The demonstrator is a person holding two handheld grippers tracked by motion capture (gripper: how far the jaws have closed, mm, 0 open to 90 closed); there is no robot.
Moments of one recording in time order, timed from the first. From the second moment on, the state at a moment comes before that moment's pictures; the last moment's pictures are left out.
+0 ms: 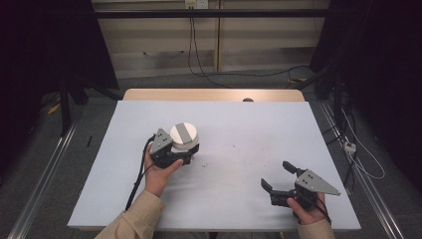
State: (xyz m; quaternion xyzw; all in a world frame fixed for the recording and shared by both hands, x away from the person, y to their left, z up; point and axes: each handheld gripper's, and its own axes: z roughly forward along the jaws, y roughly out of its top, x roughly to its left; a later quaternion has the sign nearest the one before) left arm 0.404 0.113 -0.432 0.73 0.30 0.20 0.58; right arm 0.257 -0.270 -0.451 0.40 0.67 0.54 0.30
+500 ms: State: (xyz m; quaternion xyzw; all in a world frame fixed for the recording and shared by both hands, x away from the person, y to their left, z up) left arm 0.410 0.097 -0.435 0.74 0.29 0.19 0.58; right arm 0.258 -0.270 -0.451 0.40 0.67 0.54 0.30
